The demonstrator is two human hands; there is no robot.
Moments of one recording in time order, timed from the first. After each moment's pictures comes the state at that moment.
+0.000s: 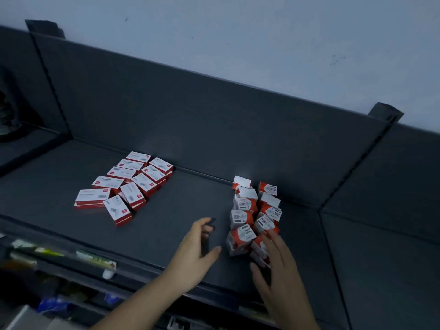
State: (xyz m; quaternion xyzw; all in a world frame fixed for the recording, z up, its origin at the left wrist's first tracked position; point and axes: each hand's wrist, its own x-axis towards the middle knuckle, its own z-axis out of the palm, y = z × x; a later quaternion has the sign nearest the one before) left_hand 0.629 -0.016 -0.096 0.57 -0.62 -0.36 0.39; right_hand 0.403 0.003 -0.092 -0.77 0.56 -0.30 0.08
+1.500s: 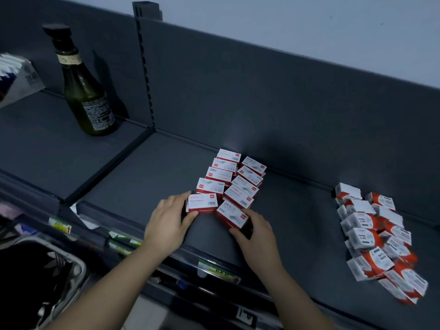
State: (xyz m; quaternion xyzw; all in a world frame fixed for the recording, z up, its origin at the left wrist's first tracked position) left_hand 0.940 -0.047 -0.118 0.71 -0.63 -0.14 0.29; right_hand 0.716 -0.065 -0.108 -0.69 0.59 -0.28 0.31
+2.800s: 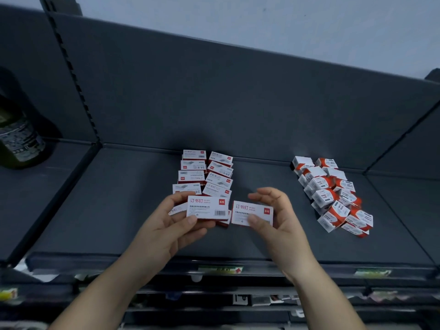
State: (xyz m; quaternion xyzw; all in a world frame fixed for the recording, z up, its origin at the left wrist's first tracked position) left_hand 0.940 -0.029 -0.033 0.35 -0.39 -0.72 0.46; right_hand 0.717 -0.009 -0.024 -0.49 0.49 -0.54 0.49
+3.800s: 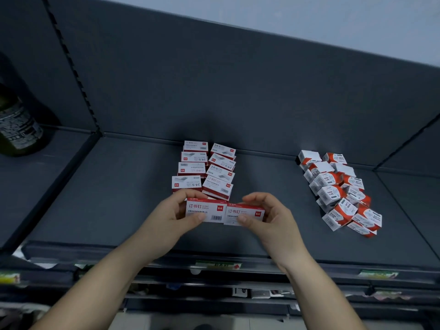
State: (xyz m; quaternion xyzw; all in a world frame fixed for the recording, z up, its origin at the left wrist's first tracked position) left_hand 0.932 -0.048 -0.046 0.44 -0.54 -0.61 0.38; right_hand 0.714 -0.026 -0.042 -0.50 0.54 -0.48 0.47
